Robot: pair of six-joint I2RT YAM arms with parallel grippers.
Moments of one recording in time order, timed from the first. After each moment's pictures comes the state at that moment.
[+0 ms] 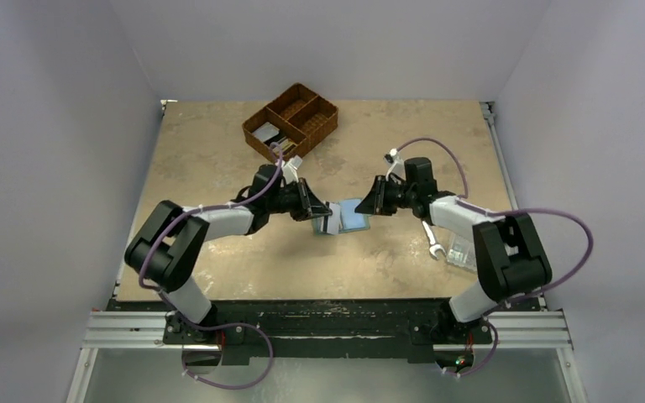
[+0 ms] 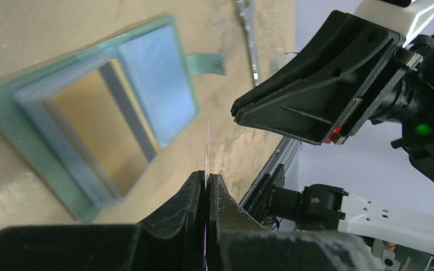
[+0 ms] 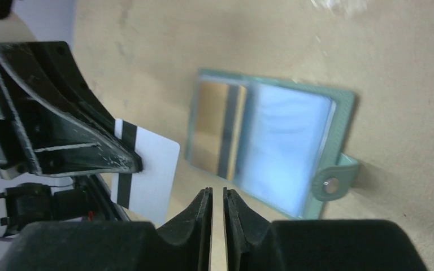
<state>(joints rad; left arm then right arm) -0.51 1.62 0.74 0.42 0.56 -0.94 0.29 1.50 0.77 0.08 -0.64 0.51</state>
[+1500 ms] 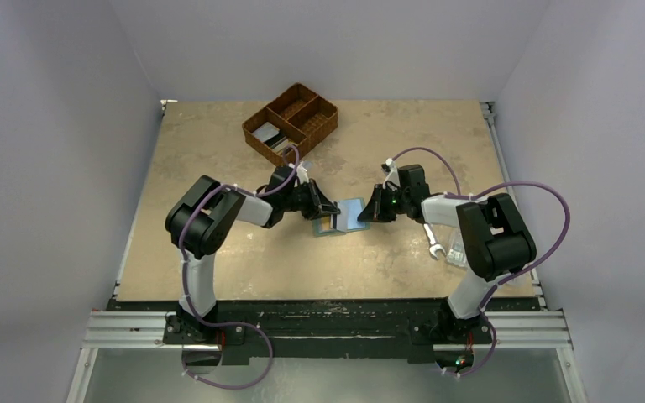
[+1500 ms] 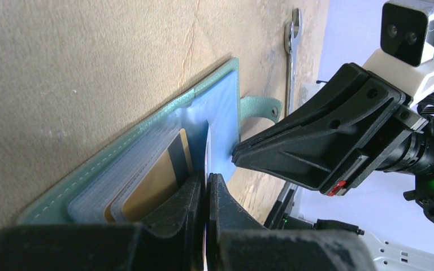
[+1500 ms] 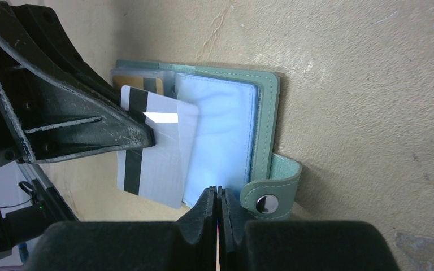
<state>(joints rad) -0.52 1.99 0.89 0.54 0.56 -1.01 0.29 1.72 0.77 0.10 -0.56 0.47</state>
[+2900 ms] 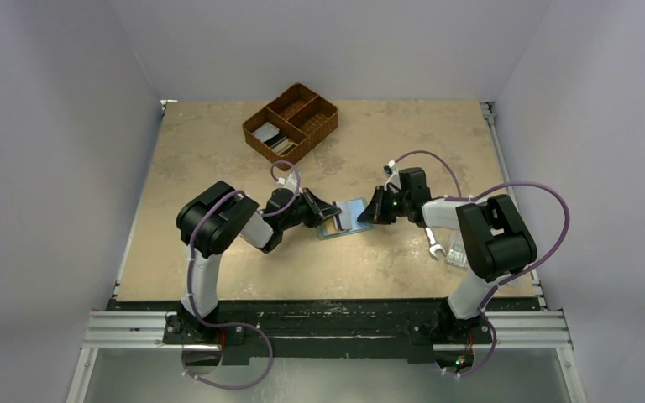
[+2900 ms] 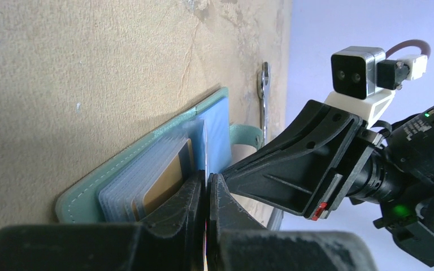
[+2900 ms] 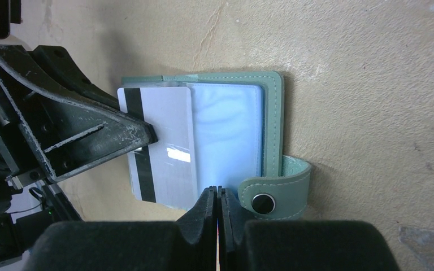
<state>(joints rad) -0.59 2.03 0.68 1.04 0.29 -1.21 0.29 1.71 0.72 0.17 -0.56 0.52</state>
